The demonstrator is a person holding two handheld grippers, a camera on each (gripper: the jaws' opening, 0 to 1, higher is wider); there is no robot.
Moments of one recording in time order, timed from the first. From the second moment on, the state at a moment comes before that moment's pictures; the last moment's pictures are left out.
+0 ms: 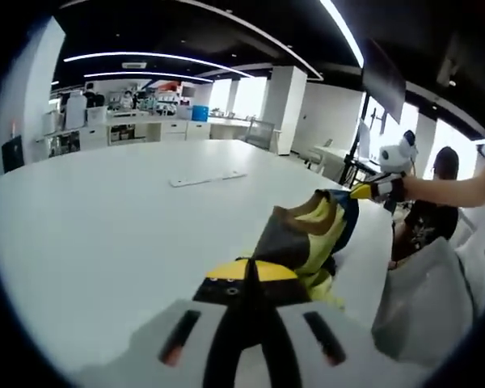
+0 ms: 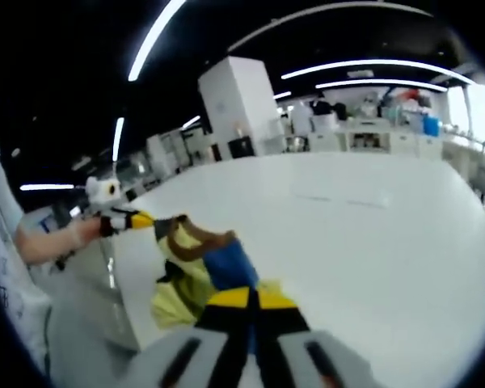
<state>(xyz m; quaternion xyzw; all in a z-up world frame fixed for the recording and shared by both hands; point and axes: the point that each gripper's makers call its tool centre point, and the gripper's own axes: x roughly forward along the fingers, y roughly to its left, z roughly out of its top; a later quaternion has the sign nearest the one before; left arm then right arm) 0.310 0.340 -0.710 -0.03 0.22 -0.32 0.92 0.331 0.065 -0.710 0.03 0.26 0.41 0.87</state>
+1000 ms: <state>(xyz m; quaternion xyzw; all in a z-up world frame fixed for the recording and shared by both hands) 0.350 0.355 -0.635 0.00 0.15 -0.30 0.94 0.364 0.082 -0.623 0.02 0.16 0.42 0.89</state>
